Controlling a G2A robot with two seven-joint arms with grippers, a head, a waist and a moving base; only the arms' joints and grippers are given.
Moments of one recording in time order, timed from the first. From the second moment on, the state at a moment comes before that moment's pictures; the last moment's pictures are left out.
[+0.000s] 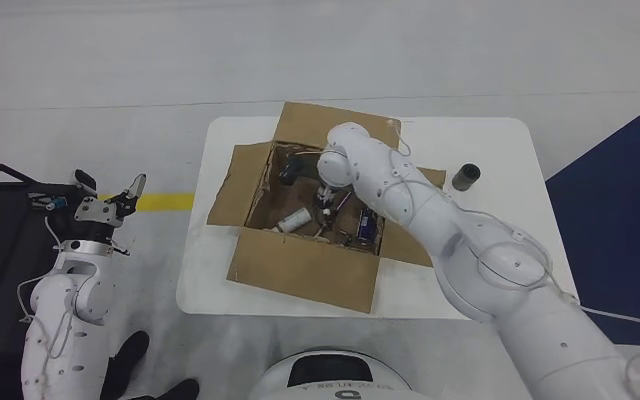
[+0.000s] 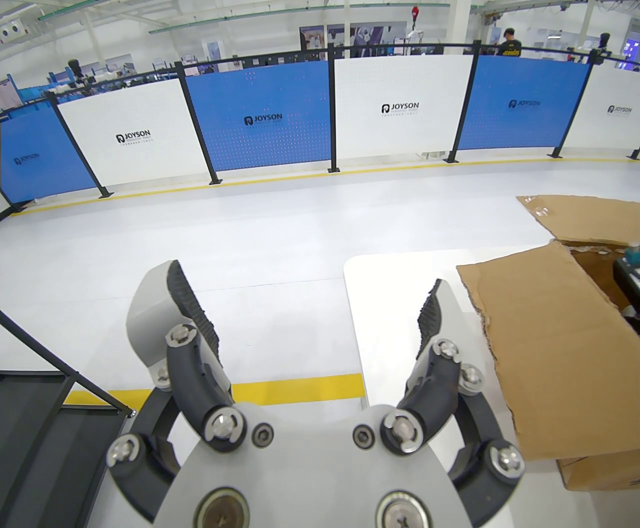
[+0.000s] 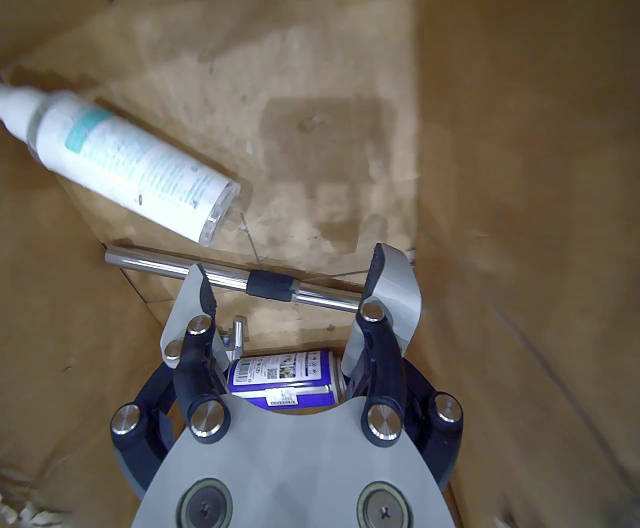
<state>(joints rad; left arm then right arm) 1.68 -1.19 -1.91 -1.62 1.19 -0.34 0.17 -0.38 -1.61 0.28 -0.62 -0.65 -0.46 1.13</state>
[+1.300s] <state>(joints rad) 1.68 -1.19 -1.91 -1.62 1.19 -0.34 0.17 -0.87 -1.22 0.63 -1.55 -0.99 -0.27 1.44</state>
